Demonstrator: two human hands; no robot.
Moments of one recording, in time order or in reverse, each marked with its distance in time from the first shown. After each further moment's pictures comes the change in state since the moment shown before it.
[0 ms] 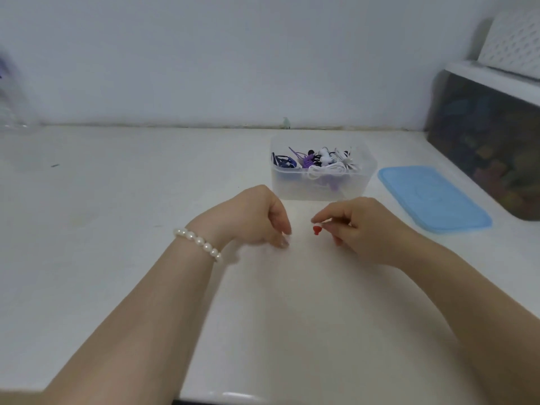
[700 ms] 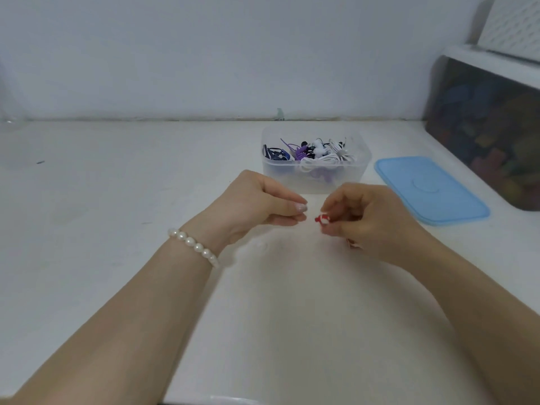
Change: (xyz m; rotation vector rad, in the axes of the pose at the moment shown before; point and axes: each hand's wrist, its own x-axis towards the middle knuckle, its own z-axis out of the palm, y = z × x) left_hand -0.002 0.020 0.011 -0.769 0.122 -0.025; right_hand -0.010 0.005 -0.005 0.391 0.122 -0.007
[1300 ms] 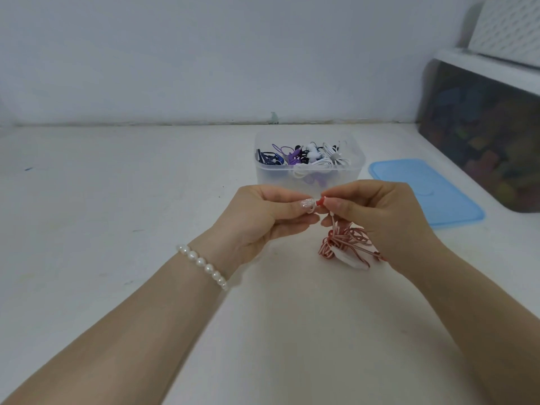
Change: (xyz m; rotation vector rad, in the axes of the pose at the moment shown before) left_hand -0.002 -0.002 0.022 -0.291 0.016 -0.069; right_hand -0.005 -0.014 -0.003 0.391 0.151 -0.007
